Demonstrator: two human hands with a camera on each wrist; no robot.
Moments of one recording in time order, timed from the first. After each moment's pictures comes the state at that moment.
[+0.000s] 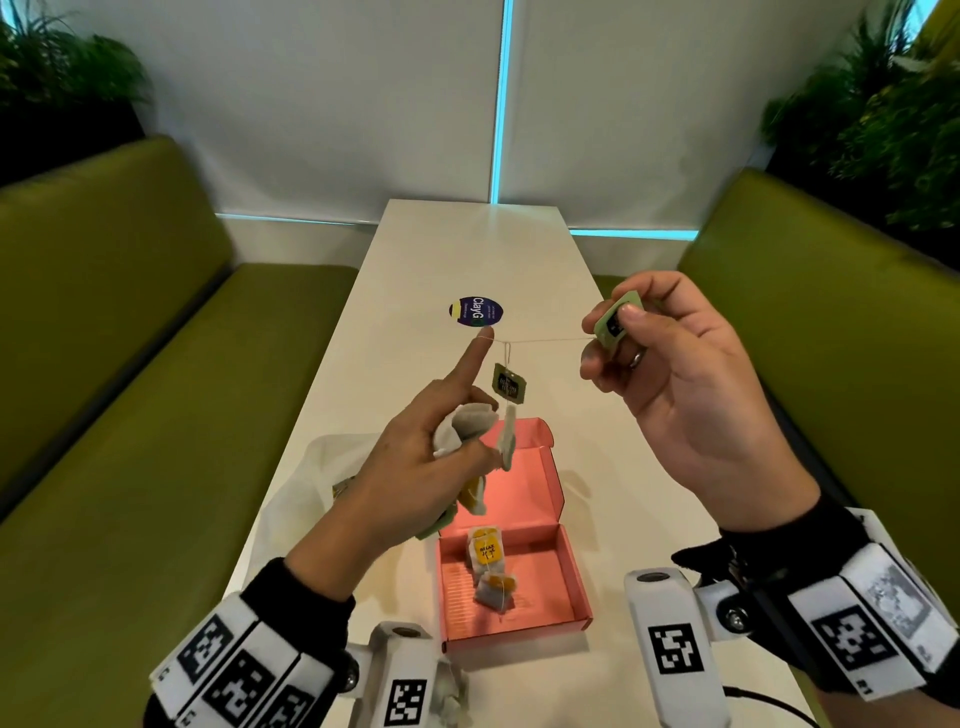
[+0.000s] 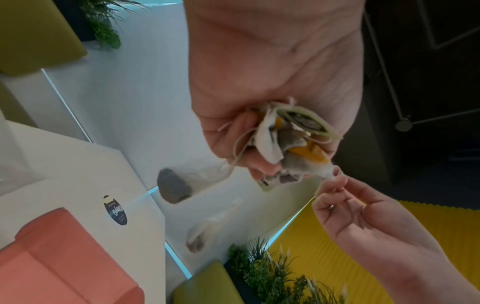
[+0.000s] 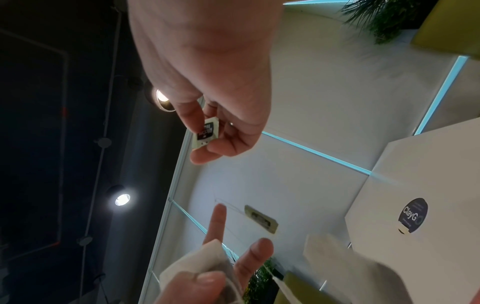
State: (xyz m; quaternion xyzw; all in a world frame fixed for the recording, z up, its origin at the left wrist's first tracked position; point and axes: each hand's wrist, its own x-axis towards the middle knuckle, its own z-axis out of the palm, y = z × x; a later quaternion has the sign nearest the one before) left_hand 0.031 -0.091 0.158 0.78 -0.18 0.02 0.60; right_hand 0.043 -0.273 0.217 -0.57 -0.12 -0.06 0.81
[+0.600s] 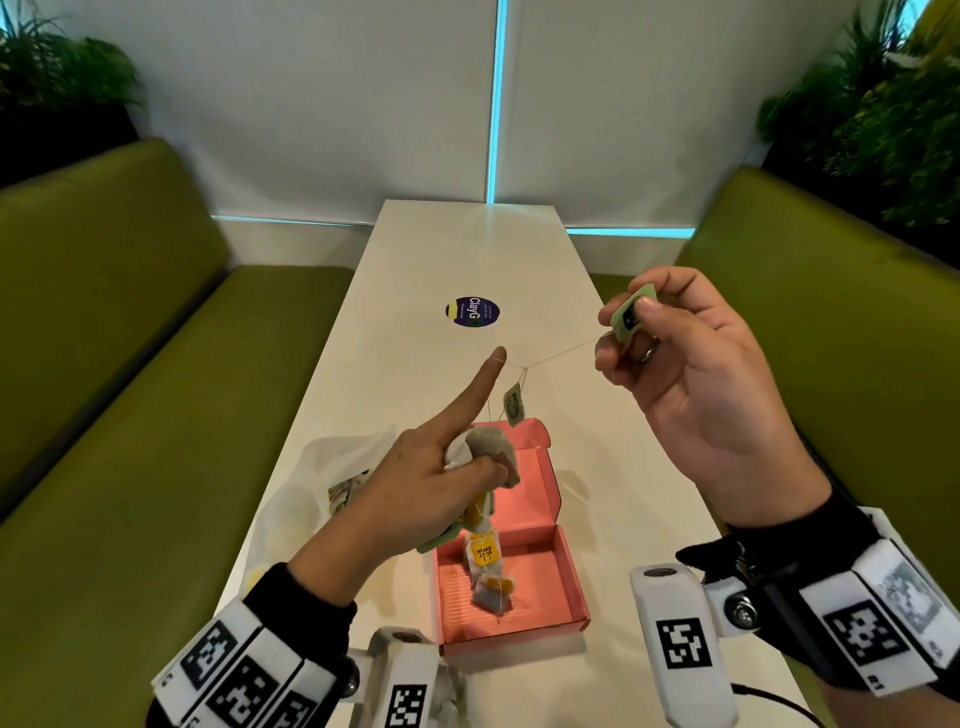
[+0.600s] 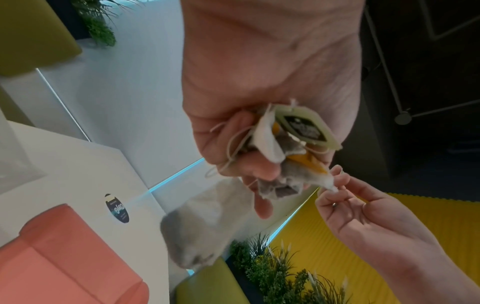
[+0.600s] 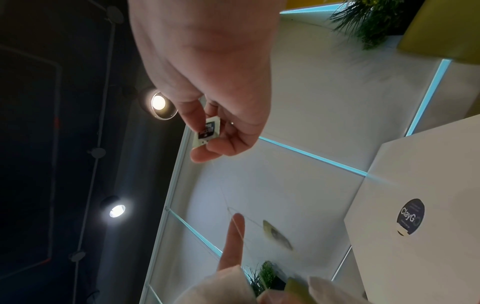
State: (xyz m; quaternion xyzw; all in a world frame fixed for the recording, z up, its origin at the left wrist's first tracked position) left_hand 0.030 -0.097 0.157 0.79 -0.20 -0.07 0.58; right_hand 0.047 -0.284 0.218 -0.55 -0.10 -0.08 0.83
